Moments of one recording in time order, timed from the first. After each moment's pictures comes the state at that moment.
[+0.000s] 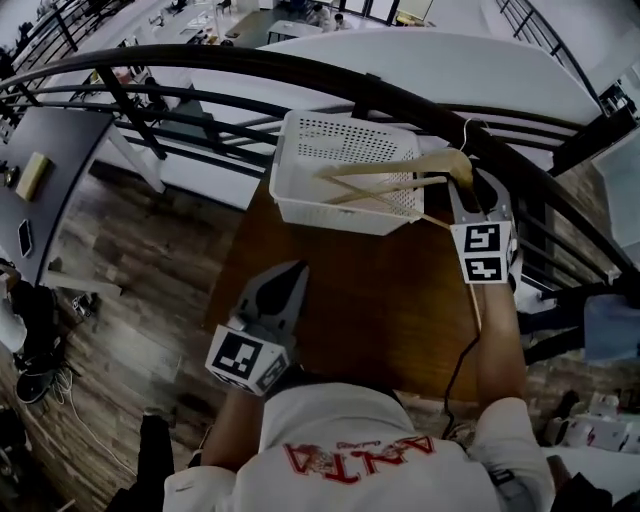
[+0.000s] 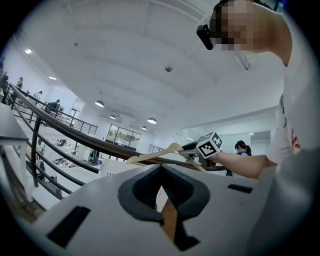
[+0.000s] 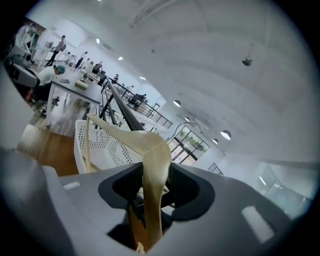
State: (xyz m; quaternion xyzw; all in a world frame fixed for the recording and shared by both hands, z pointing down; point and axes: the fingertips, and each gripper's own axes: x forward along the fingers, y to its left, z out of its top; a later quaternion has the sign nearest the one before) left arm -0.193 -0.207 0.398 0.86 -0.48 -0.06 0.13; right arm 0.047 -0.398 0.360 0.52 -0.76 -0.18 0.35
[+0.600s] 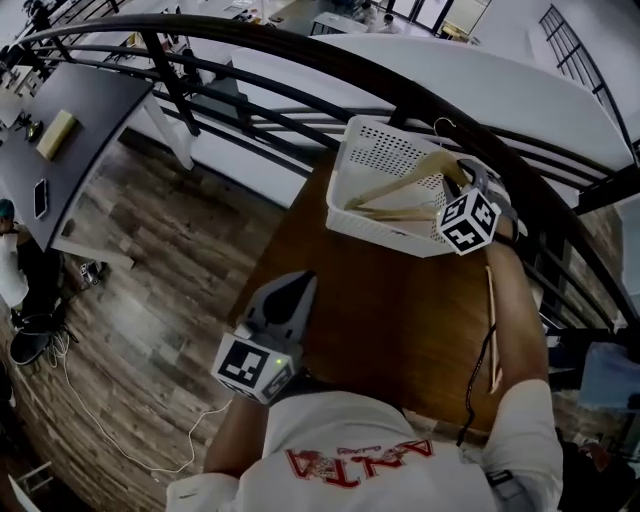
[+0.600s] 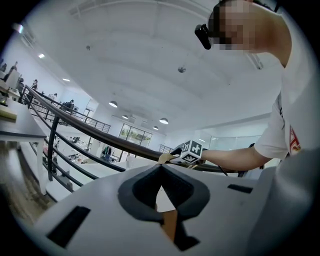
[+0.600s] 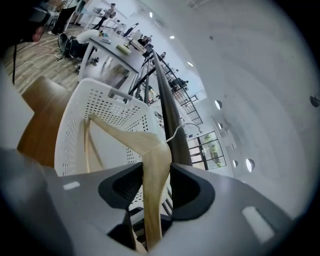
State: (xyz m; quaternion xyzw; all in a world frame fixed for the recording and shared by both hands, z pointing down) left arm -0.279 -0.212 0.423 0.83 -0.54 -0.07 0.16; right arm -0.078 -0.497 0.457 0.34 -0.71 -0.28 0.55
